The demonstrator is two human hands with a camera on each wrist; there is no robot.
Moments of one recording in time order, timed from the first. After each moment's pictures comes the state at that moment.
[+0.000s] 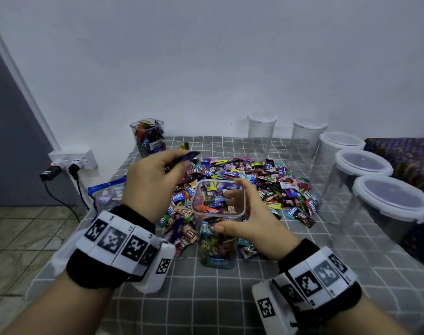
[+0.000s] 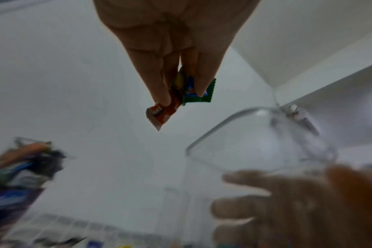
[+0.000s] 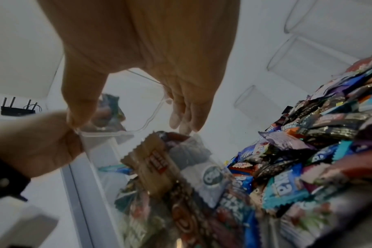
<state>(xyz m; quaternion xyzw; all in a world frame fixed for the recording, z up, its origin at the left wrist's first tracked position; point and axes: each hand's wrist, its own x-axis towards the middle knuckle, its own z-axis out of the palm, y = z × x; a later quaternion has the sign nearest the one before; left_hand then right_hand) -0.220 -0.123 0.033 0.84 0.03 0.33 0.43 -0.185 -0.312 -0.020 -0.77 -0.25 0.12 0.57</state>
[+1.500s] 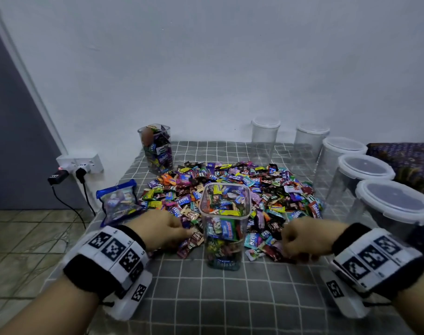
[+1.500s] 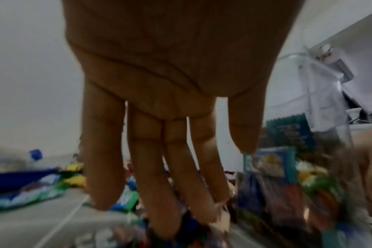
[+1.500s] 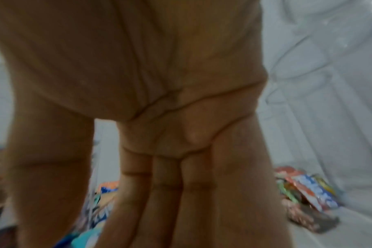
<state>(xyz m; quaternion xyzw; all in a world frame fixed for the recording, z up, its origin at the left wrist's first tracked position) -0.224 -0.081 -0.009 0.97 0.03 -0.17 0.19 -0.152 -0.378 -0.012 -0.92 -0.22 0.31 0.07</state>
